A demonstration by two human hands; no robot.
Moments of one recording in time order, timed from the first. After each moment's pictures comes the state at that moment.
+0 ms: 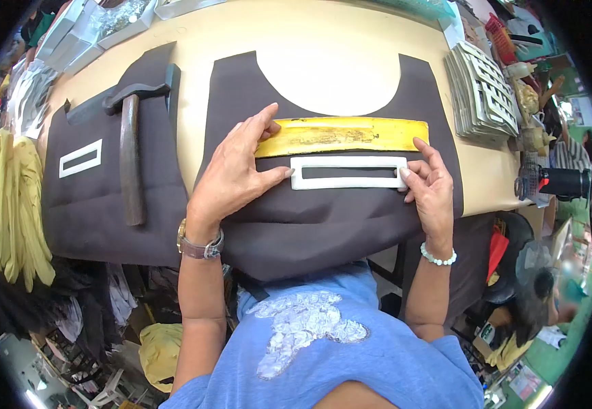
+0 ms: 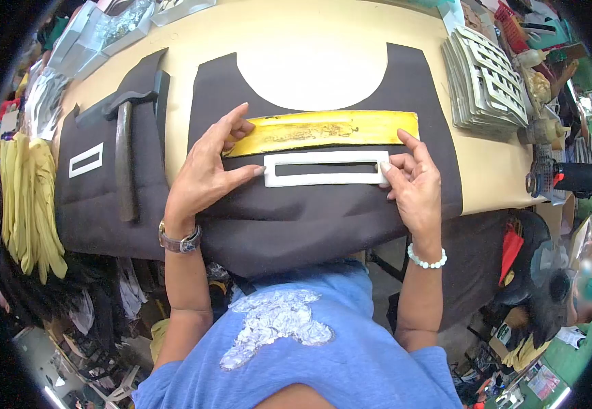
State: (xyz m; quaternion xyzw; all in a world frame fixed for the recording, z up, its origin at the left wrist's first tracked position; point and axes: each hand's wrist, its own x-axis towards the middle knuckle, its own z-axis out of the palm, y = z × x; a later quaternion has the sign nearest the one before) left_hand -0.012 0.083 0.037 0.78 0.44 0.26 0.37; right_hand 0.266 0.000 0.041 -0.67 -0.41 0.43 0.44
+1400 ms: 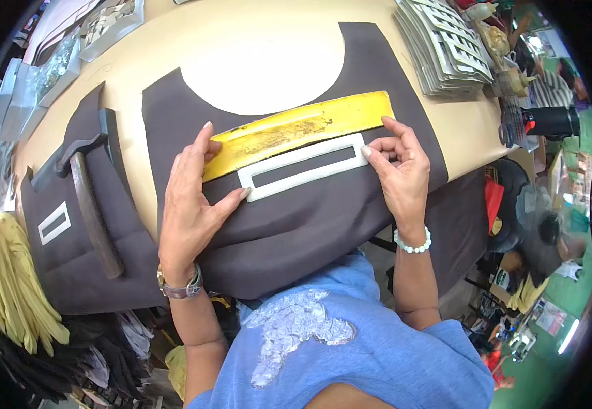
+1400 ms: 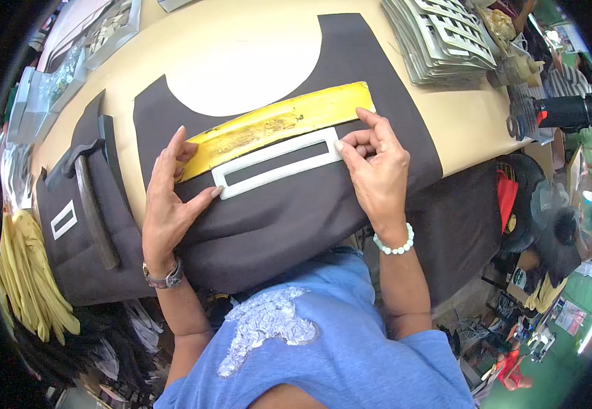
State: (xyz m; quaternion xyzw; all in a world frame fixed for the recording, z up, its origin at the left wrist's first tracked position) left_hand -0.002 0.076 0.036 0.78 0.46 0.24 0.34; right_hand 0.256 -0.003 0.024 -0.73 -0.40 0.28 0.47
